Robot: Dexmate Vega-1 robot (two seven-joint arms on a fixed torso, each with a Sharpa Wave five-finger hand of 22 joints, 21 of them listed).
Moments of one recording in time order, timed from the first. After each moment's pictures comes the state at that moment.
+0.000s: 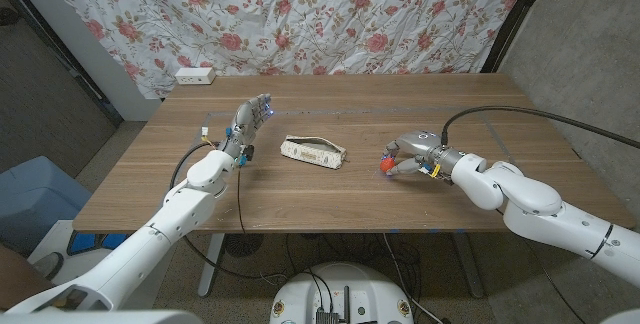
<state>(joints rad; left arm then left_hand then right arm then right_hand) 0.95 0.61 0.36 -1.51 -0.58 -0.21 0.08 0.02 0.07 0.70 0.01 0.18 0.19 -0.06 0.20 0.17 0.15 -0.10 0.20 0.17 0.06 -0.03 0.18 0.17 0.15 0.00 0.19 0.17 -1.05 -1.06 -0.53 -2.08 -0.70 -0.19 0.09 0.91 -0.02 0.31 -0.15 0.18 0.74 -0.22 0.45 0.21 0.92 -0.22 0.29 0.26 0.42 -0.04 0.45 0.29 0.43 -0.03 0.20 0.17</state>
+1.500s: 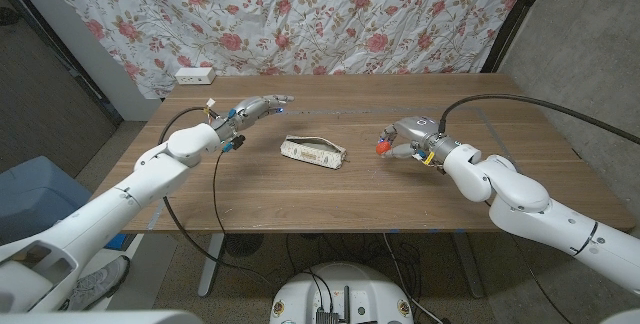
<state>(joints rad) 0.77 0.82 0.47 -1.50 -0.36 -0.18 -0.17 0.26 0.07 0.75 -0.20 0.18 0.48 -0.21 0.23 0.17 0.21 -0.16 0.20 0.17 0.07 -0.04 0.17 0.16 0.16 -0.02 0.19 0.17 -1.02 -0.99 -0.55 -2.13 -0.75 -0.33 0.09 0.89 -0.01 0.30 -0.15 0.18 0.76 -0.21 0.45 0.20 0.93 -0.22 0.28 0.26 0.43 -0.04 0.46 0.30 0.44 -0.04 0.20 0.17</state>
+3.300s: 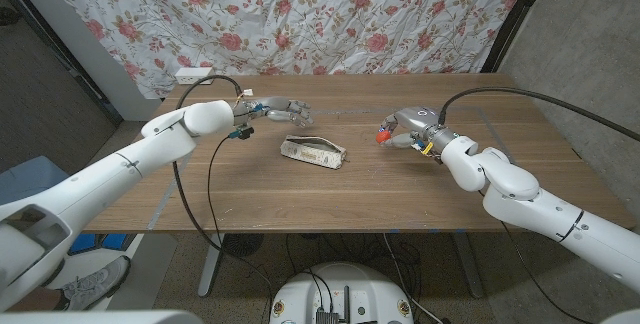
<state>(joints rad) 0.59 0.90 0.62 -1.65 0.14 -0.08 -0.34 0.46 0.01 0.75 -0.19 0.18 0.67 -0.21 0.23 0.18 0.10 -0.14 0.19 0.17 -0.06 -0.03 0.17 0.17 0.03 -0.01 0.17 0.17 -0.94 -0.94 -0.58 -2.03 -0.72 -0.30 0.03 0.89 -0.01 0.30 -0.15 0.17 0.77 -0.21 0.45 0.20 0.94 -0.22 0.28 0.26 0.43 -0.04 0.47 0.30 0.44 -0.04 0.20 0.17</state>
